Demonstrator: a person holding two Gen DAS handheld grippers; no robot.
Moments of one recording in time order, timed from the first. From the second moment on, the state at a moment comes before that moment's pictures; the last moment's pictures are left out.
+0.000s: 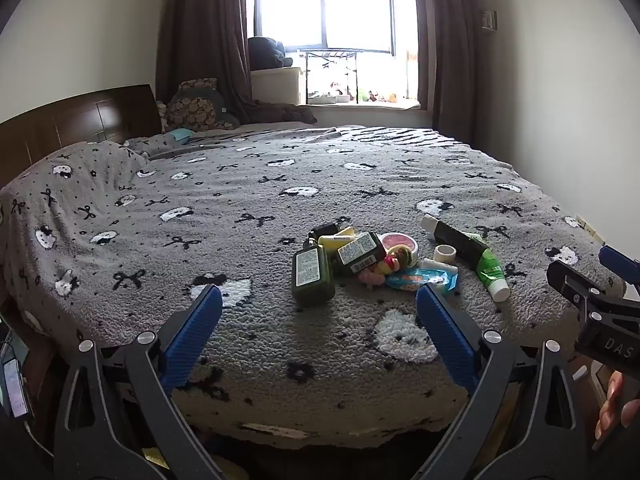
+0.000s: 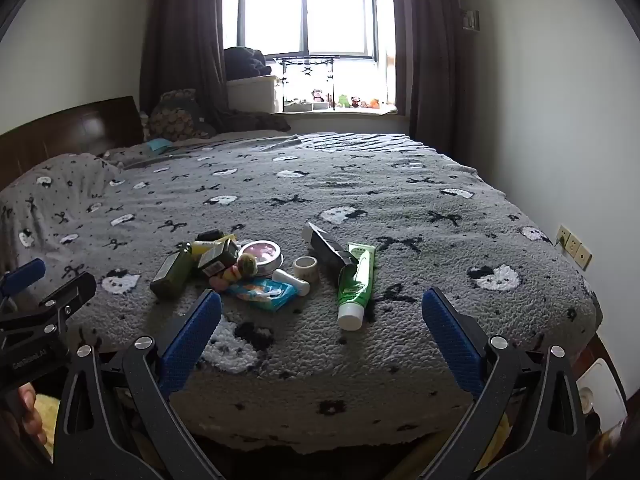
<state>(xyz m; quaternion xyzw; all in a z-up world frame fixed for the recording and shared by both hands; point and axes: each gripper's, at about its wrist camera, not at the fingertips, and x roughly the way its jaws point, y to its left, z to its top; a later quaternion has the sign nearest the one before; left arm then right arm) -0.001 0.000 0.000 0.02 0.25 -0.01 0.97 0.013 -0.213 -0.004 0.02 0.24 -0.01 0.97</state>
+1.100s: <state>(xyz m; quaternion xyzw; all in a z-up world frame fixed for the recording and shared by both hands) -0.001 -0.002 0.013 0.02 0.25 -0.01 0.97 0.010 -0.209 -0.001 0.01 0.24 -0.01 0.97</state>
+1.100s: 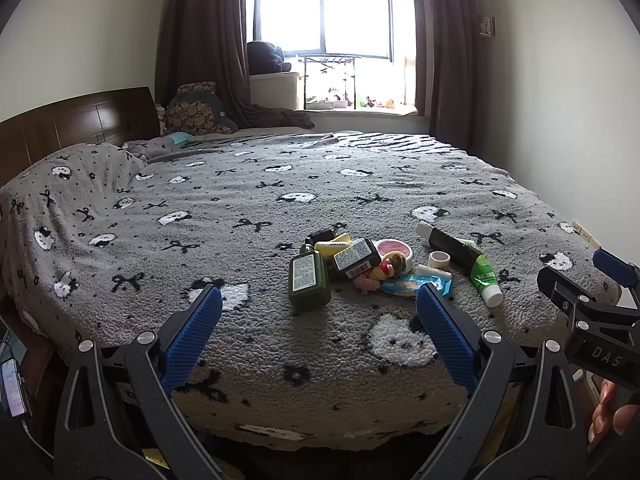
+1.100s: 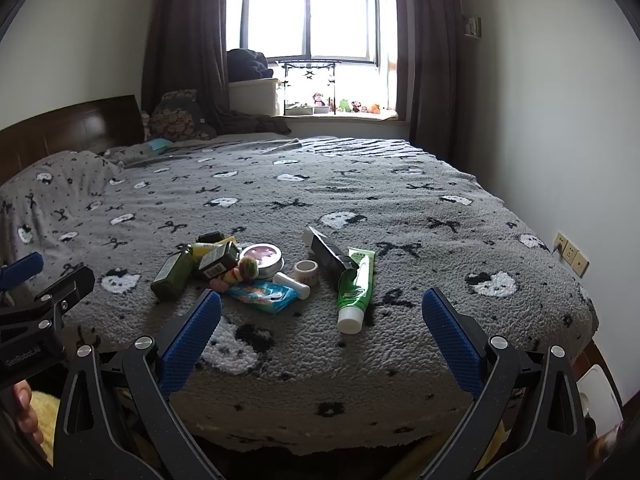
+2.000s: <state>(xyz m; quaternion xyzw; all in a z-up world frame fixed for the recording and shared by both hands) -0.003 -0.003 0.012 0.02 0.25 -0.01 0.97 0.009 -0.207 0.002 0.01 0.23 -0.01 0.97</state>
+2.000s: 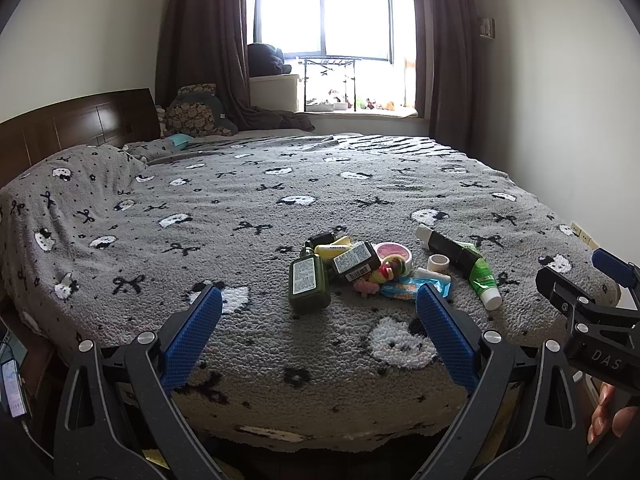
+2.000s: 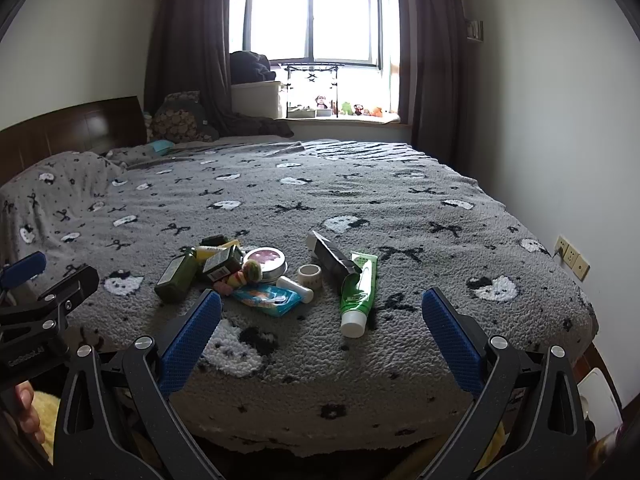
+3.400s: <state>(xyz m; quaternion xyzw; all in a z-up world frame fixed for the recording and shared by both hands) -0.001 -0.002 0.015 0.02 0.24 -0.01 0.97 0.008 -0.204 0.003 0.01 0.23 -0.01 0.97</state>
